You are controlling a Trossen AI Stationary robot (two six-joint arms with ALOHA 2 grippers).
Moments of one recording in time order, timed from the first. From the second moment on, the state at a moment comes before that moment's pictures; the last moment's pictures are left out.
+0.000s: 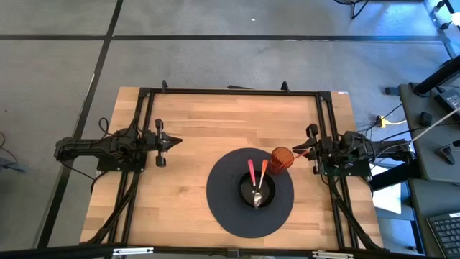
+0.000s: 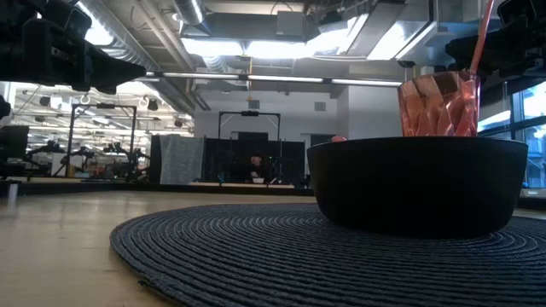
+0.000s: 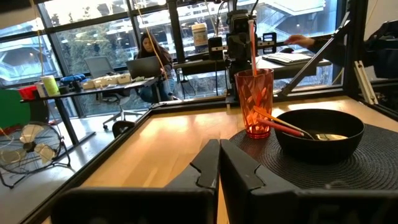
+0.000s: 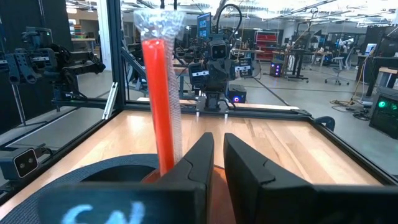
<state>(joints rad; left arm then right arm) 0.04 0.00 0.01 0.03 -0.13 0.14 0.09 0.00 0.09 -0.03 0.05 -0.05</state>
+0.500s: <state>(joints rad) 0.04 0.00 0.01 0.03 -0.13 0.14 0.09 0.00 0.09 -0.03 0.05 -0.05</state>
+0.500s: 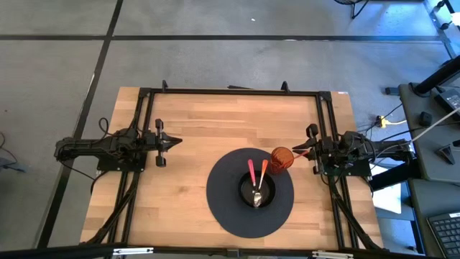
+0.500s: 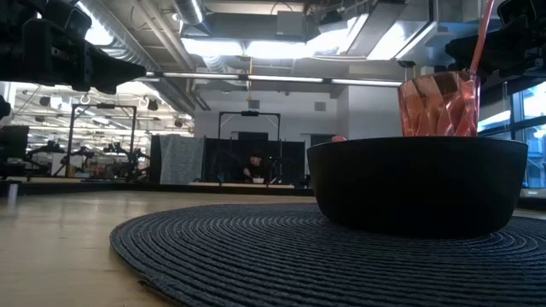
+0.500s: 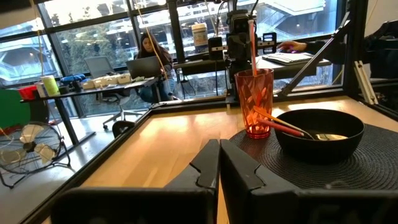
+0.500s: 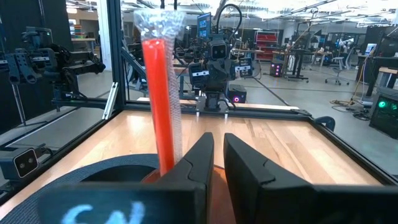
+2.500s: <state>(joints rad) 0.04 0.00 0.01 0.03 -0.13 0.14 0.09 0.00 0.09 -0.03 0.05 -0.05</state>
